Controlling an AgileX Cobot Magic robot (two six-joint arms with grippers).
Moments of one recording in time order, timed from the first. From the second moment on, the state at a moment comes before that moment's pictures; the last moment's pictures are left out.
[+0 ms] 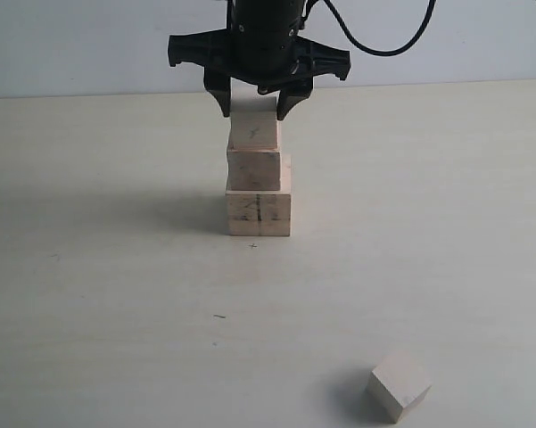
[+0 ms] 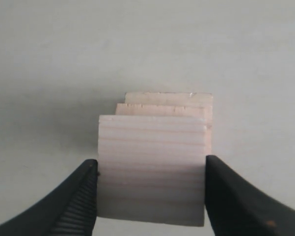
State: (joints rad) left arm -0.02 0.01 0.00 -0.65 0.44 0.84; right arm 0.56 2.11 -1.99 -0.13 1.20 0.74
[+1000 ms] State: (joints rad) left arm -0.02 0.01 0.00 -0.65 0.44 0.84; right arm 0.56 2.11 -1.99 -0.11 1.18 0.73
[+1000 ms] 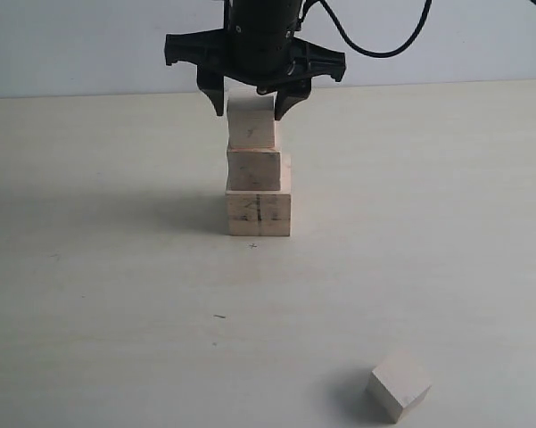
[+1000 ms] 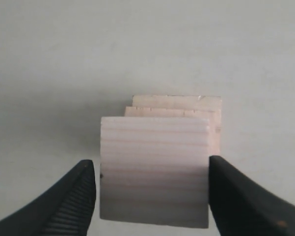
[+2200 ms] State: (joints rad) left arm -0.02 0.01 0.00 -0.65 0.44 0.84; right arm 0.52 1.74 -1.84 -0.30 1.22 0.22
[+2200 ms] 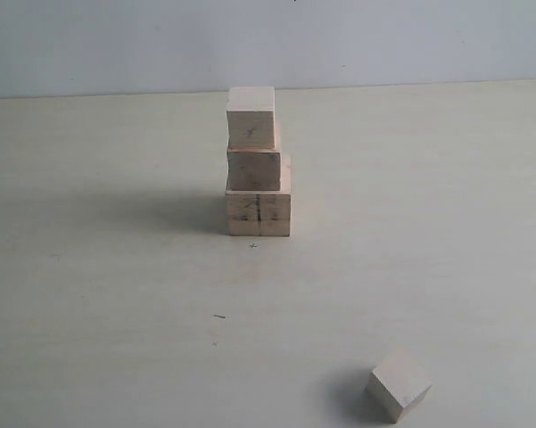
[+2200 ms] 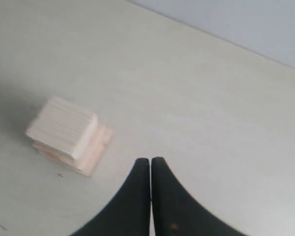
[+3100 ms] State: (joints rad) left arm -0.02 0.01 0.00 -0.65 0.44 0.84; right arm 0.39 1.45 -0.82 0.27 1.03 -0.10
